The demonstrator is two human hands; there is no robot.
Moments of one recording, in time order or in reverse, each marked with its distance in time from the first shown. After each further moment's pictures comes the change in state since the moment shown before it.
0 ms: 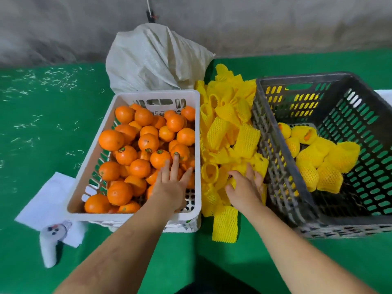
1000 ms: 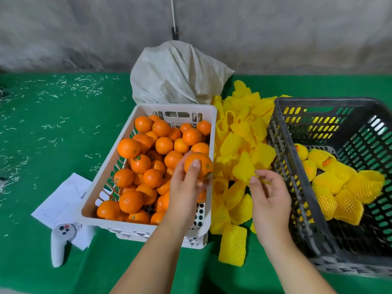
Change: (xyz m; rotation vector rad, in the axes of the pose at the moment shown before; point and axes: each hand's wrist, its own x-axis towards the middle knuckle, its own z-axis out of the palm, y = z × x) left_hand -0.029 0.024 -0.049 -2.141 0.478 0.023; right_hand -0.047 -0.054 -0.064 0.986 0.382 -0.204
